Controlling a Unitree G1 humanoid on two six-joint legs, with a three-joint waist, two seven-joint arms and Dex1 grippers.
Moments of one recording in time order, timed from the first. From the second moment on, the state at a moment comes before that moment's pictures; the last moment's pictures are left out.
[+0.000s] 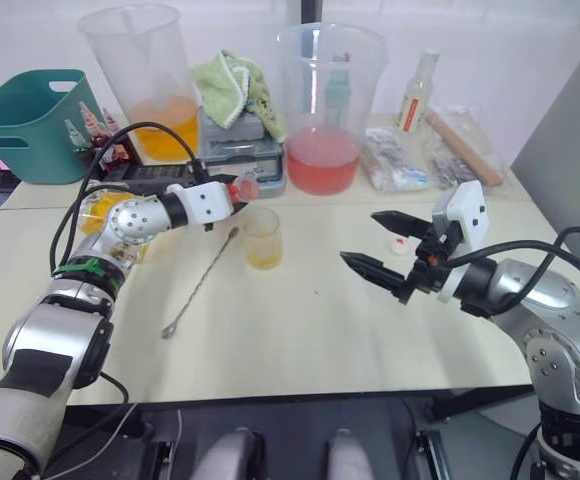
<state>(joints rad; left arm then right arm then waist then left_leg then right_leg) -1.13 0.55 -0.22 1.16 0.38 -0.77 -0.52 -0.32 -0.75 -0.28 -0.50 0.81 0.73 0.73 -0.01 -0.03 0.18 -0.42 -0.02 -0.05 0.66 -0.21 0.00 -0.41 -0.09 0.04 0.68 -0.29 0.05</state>
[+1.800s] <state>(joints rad) -1.18 0.58 -0.36 1.16 0.59 -0.92 -0.32 -0.38 -0.75 -0.21 -0.53 0.84 0.77 0.66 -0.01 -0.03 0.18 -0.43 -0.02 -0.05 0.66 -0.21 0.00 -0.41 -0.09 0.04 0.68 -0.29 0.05</state>
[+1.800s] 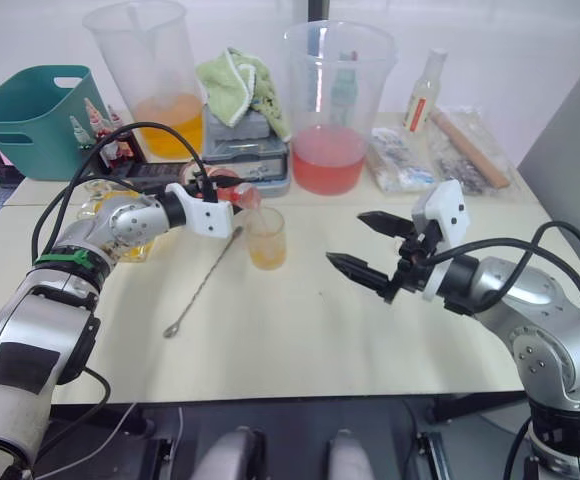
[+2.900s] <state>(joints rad) -1.16 0.50 -0.17 1.03 0.18 -0.70 -0.69 -0.38 -0.75 -0.21 -0.51 0.85 0.79 0.70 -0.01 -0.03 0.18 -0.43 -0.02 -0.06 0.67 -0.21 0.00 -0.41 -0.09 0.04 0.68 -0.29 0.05</state>
